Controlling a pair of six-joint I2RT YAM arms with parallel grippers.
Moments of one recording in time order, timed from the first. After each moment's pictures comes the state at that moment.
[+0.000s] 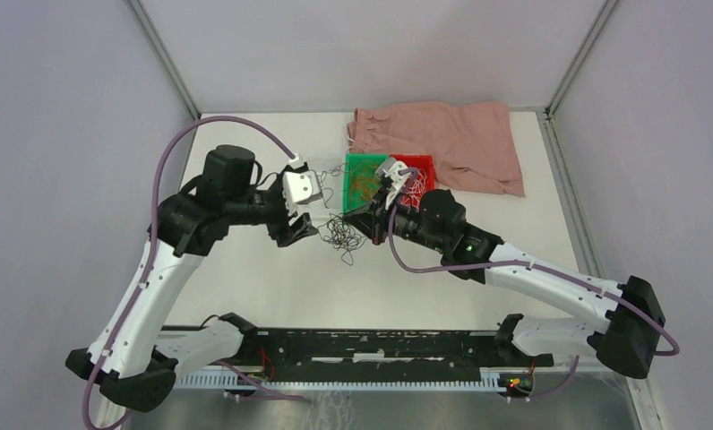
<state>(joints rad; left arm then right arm) -0.50 1.04 1.42 -1.05 0.53 0.62 0.95 1.19 0.89 0.23 -0.14 0.26</state>
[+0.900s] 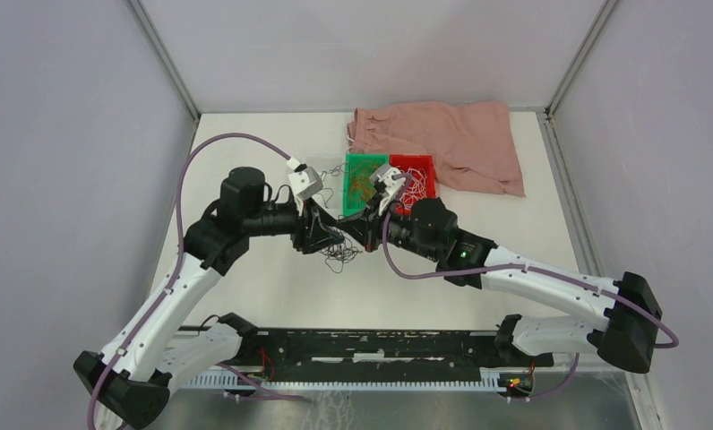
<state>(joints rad) -0.50 0.95 1.03 -0.54 0.75 0.11 1.02 1.20 0.90 0.22 -0.05 0.33</state>
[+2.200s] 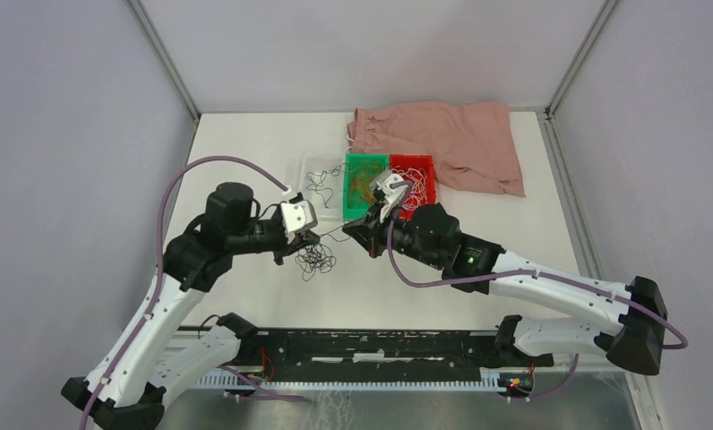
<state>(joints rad) -0.50 0.83 1.05 -0.79 0.62 0.51 1.08 1.15 0.92 0.11 0.09 0.28</state>
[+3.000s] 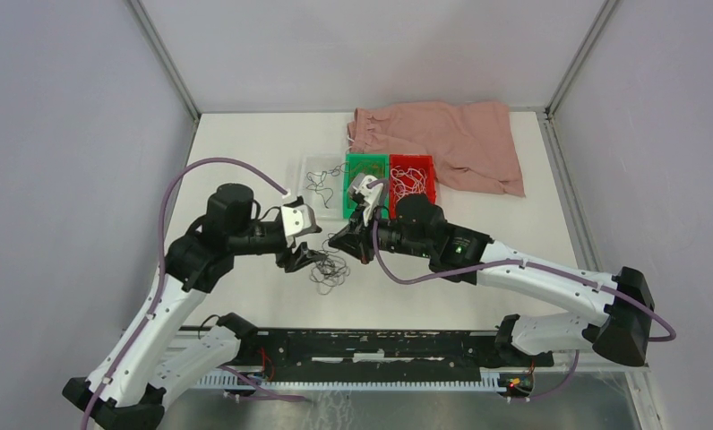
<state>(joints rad) -0.51 0.80 1.00 -0.74 0.70 0.52 1.07 1.25 1.02 0.01 -0.18 0.25</state>
